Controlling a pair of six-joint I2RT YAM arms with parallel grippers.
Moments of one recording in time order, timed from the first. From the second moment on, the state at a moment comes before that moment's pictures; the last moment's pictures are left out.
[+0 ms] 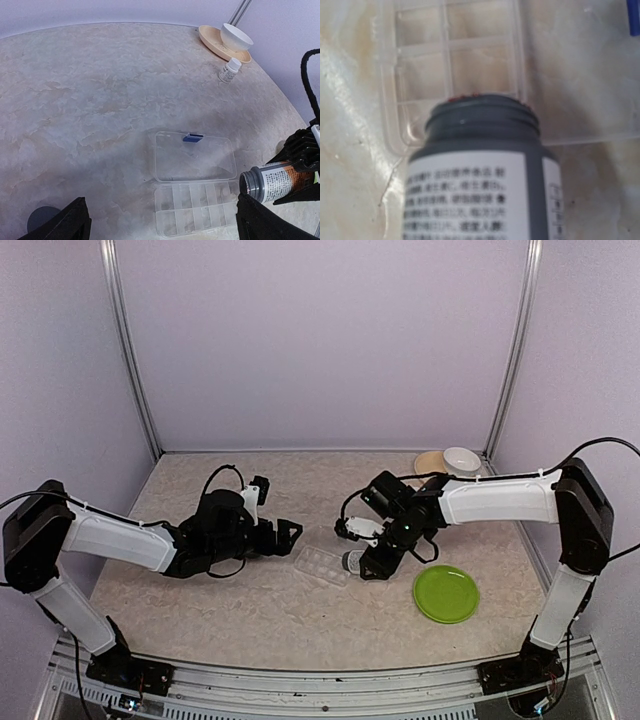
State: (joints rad) left arm -0.81 1.57 0.69 0.44 -0.11 -0.42; right arm 0.84 1.78 1.21 -0.61 -0.08 -0.21
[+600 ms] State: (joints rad) left arm -0.81 1.57 0.69 0.45 -0.11 -0.42; right arm 0.84 1.78 1.21 -0.63 -0.08 -0.21
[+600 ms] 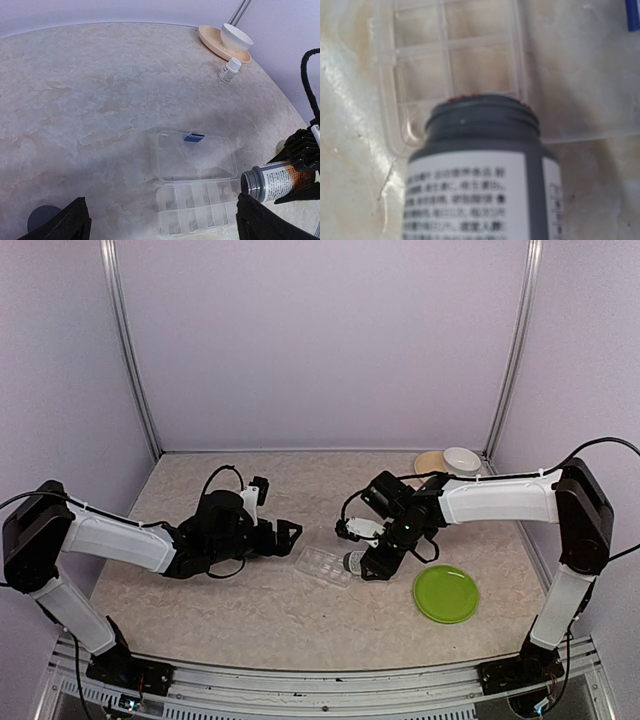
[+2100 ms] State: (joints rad) left arm -0.81 1.57 0.69 0.45 -0.11 -0.43; right arm 0.84 1.77 1.26 -0.69 -0.07 -0.21
